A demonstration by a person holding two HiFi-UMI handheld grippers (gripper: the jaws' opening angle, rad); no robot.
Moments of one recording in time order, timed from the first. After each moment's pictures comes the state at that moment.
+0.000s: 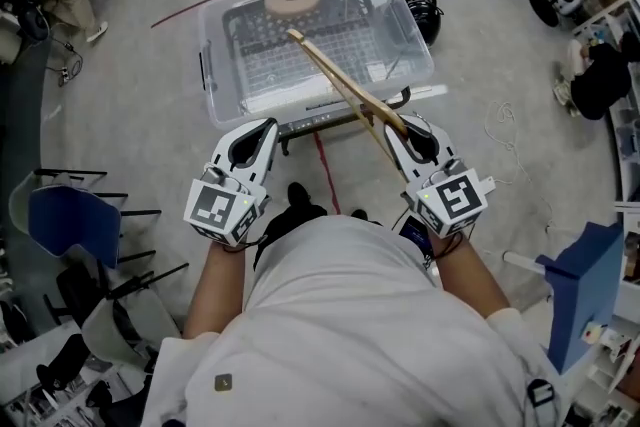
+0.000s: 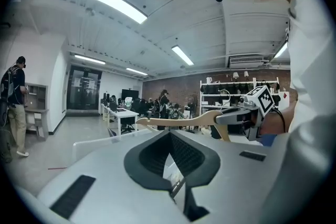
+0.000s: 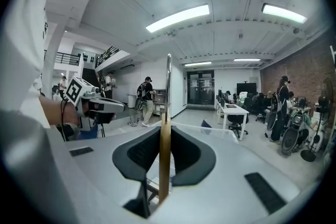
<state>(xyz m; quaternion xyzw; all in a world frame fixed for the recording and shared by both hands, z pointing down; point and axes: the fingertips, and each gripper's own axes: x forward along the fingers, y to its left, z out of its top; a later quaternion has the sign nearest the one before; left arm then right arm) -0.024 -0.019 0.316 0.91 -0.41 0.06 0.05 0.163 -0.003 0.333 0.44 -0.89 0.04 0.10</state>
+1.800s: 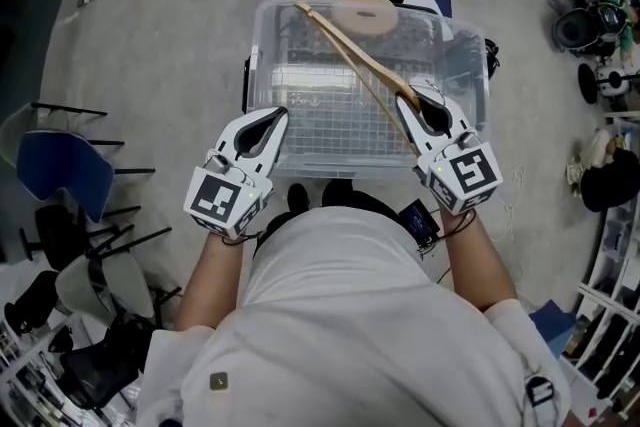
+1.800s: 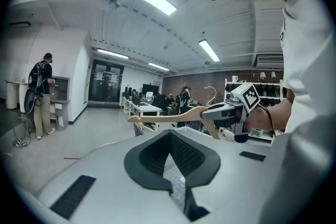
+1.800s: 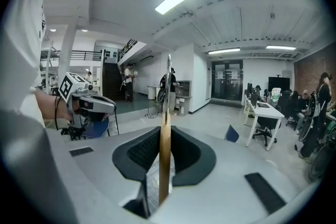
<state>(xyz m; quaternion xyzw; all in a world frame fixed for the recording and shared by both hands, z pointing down) -0.153 -0.215 0.360 0.86 -0.49 0.06 0.10 0.019 -0.279 0.365 0.31 -0.94 0.04 0.16</state>
